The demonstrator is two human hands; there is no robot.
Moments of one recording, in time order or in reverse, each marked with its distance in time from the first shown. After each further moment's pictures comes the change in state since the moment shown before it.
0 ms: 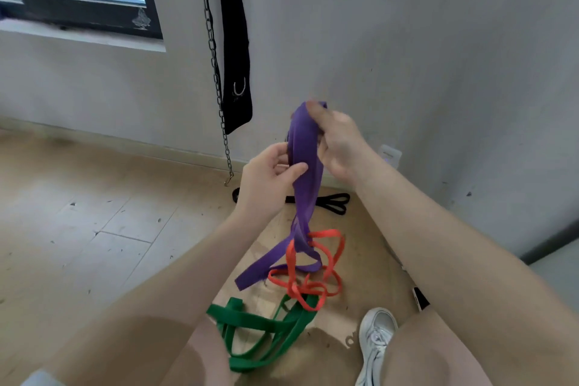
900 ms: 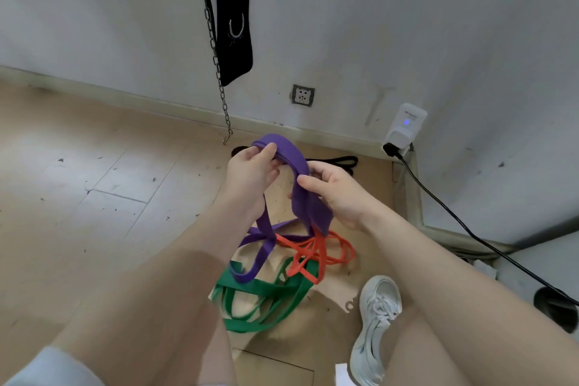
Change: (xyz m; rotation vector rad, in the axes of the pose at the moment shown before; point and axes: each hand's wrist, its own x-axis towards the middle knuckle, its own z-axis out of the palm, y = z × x) left_hand 0.018 -0.082 0.007 -0.461 0.228 -0.667; right_hand -0.025 0.123 -0.052 -0.266 -0.266 0.268
